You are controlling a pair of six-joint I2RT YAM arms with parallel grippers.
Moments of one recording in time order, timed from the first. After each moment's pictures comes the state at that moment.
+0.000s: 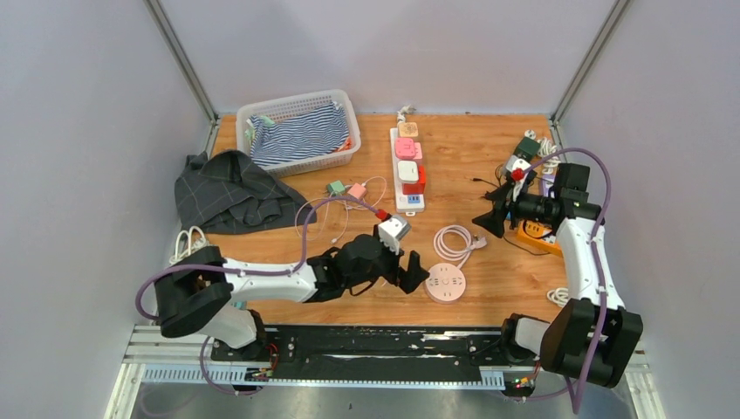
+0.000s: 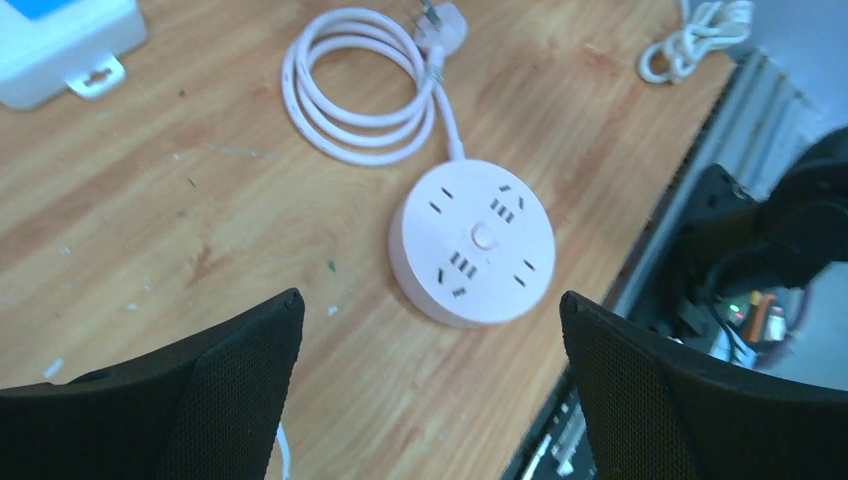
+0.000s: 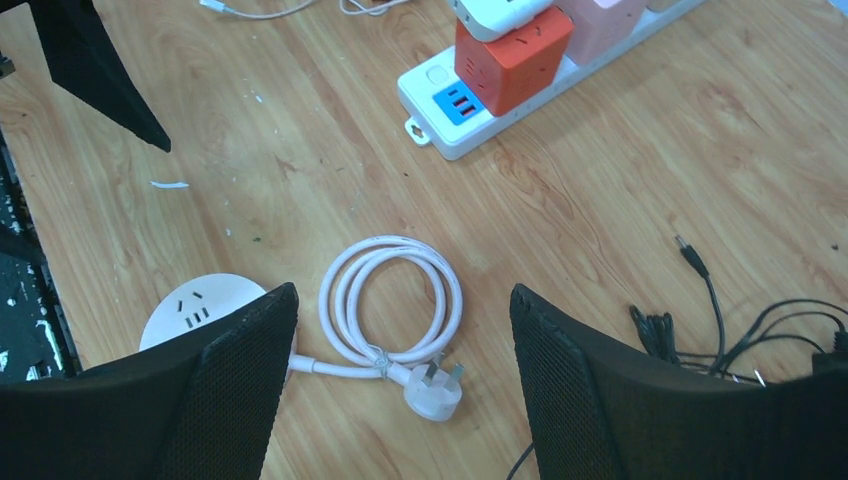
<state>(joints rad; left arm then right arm) -1.13 1.40 0.58 0.50 -0.07 -0.45 -0.25 1.16 0.91 -0.69 -1.13 -0.92</state>
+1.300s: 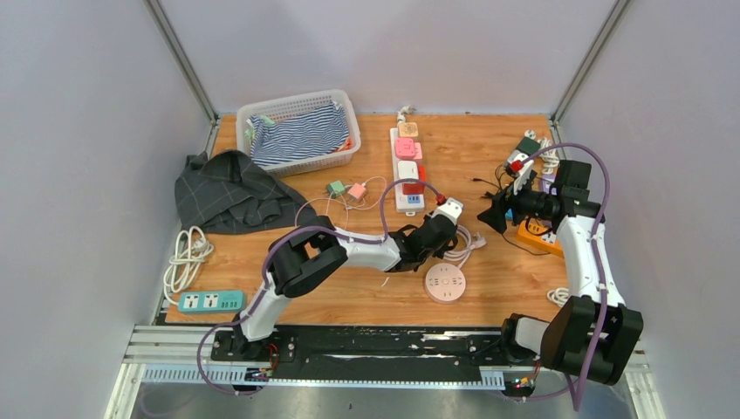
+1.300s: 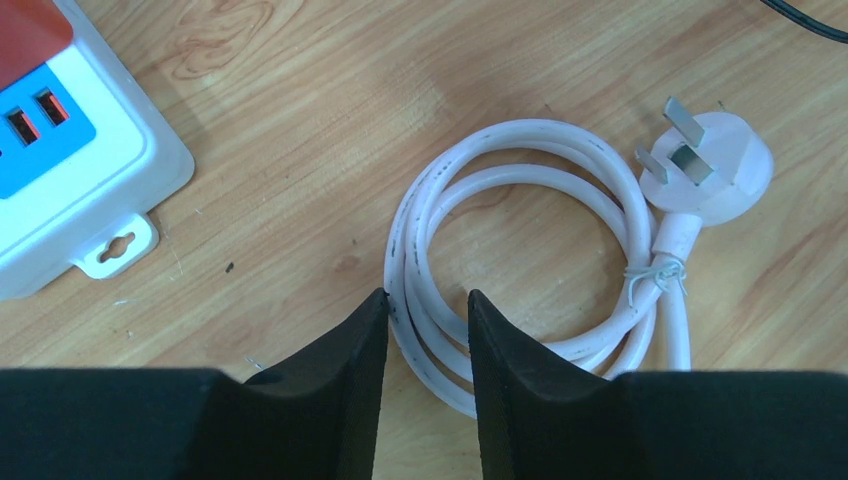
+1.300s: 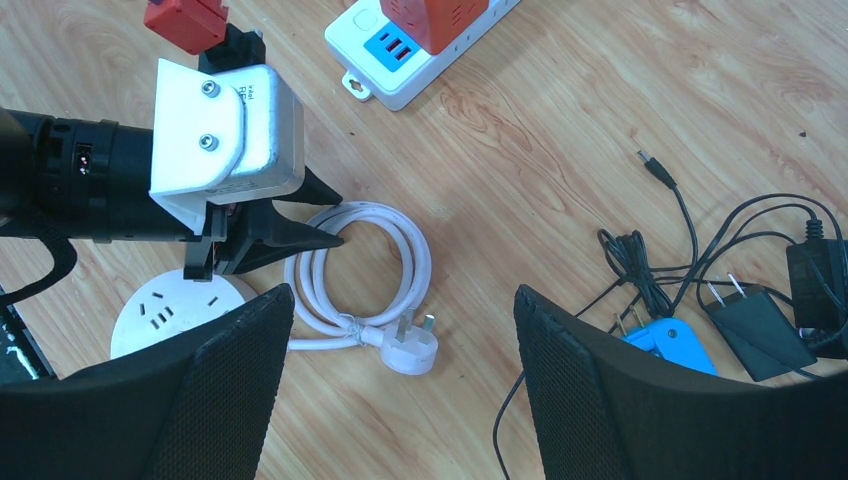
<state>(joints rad) -1.11 2.14 1.32 0.22 -0.39 -0.31 -0.25 1.18 0.93 -0.64 -0.93 -0.75</state>
